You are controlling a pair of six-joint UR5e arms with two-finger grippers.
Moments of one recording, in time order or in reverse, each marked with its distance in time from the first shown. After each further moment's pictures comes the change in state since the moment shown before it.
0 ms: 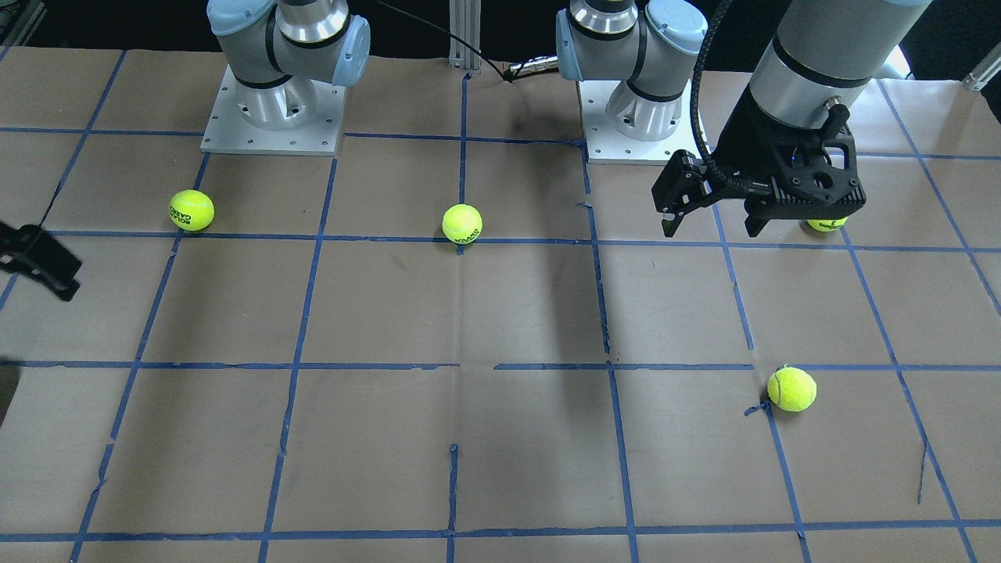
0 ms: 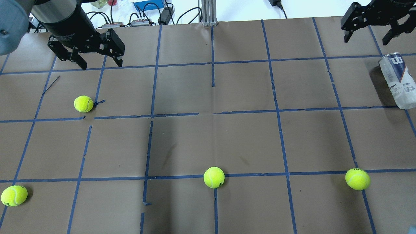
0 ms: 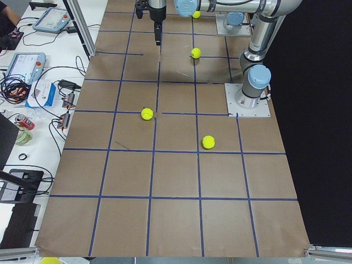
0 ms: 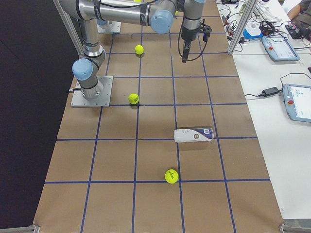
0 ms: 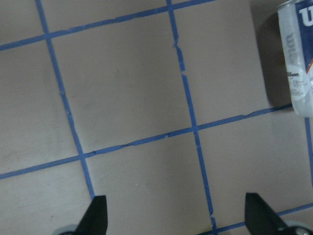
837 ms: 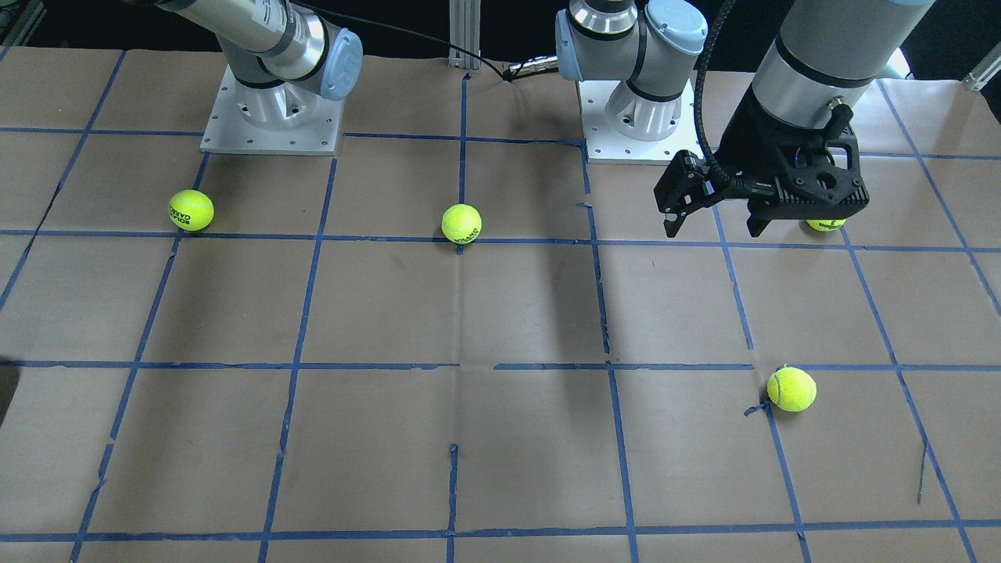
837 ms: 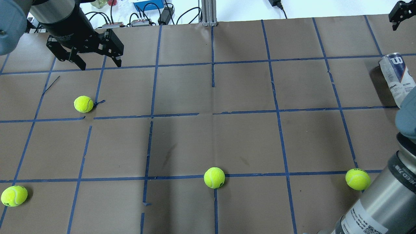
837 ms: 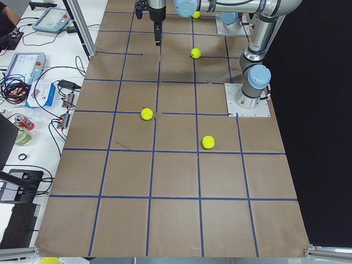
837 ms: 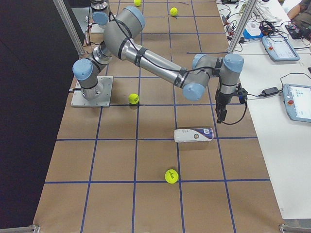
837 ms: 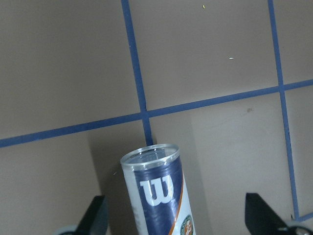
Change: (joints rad) left arm 0.004 0.000 -0.001 0.000 0.000 0.000; right arm -0.225 0.472 -0.301 -0.341 -0.112 -0.319
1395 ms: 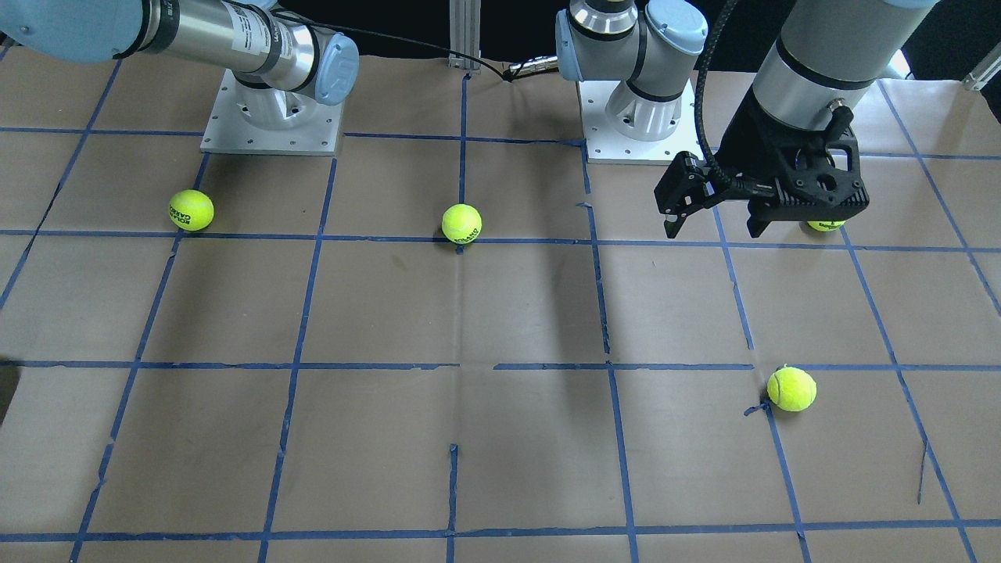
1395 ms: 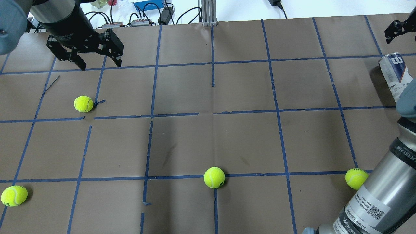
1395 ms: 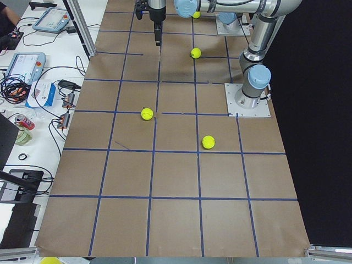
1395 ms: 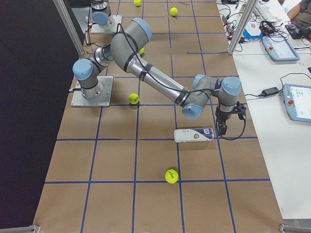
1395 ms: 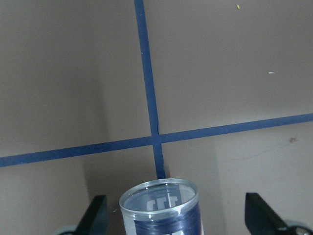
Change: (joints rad) left arm 0.001 -0.001 0.000 0.000 -0.001 0.000; right arm -0.034 0.088 0.005 -0.074 0.124 -0.103
